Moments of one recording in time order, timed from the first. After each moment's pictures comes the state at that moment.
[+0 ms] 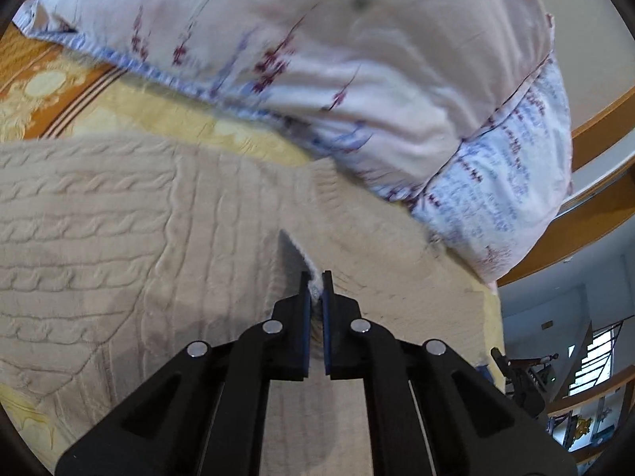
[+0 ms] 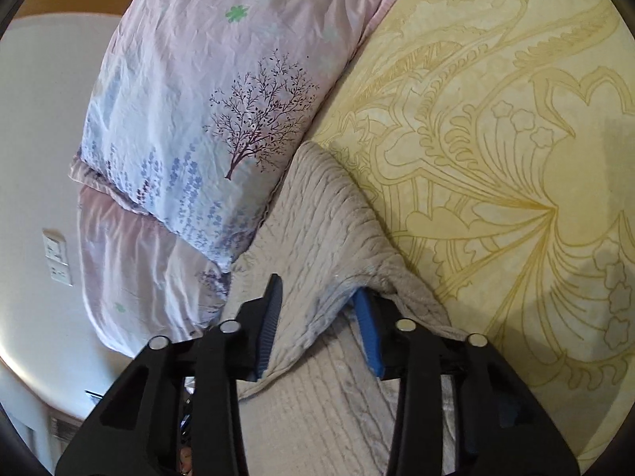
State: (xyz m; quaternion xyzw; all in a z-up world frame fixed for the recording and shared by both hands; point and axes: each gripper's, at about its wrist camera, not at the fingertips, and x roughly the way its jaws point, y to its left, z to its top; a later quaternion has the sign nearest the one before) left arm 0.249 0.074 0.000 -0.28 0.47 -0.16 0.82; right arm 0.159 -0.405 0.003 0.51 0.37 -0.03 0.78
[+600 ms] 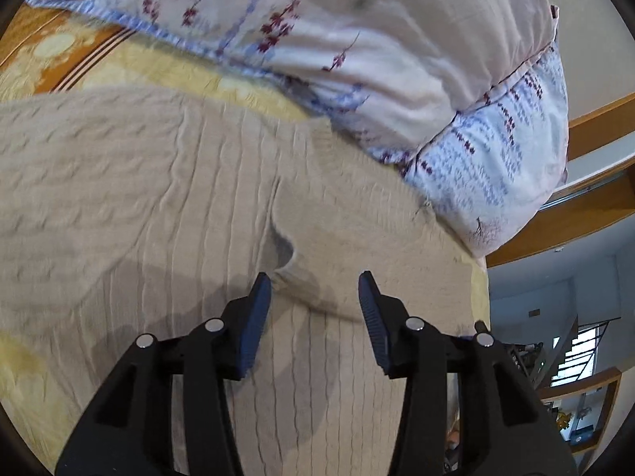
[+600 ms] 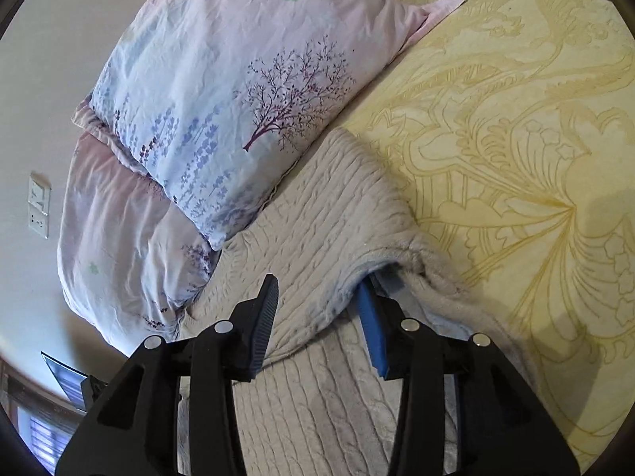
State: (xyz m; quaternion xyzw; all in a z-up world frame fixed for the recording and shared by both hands) left arm 0.229 0.078 0.007 -0.29 0.52 -0.18 0.78; right arm 0.158 -0.376 0.018 0.44 0.37 -0.02 0.82
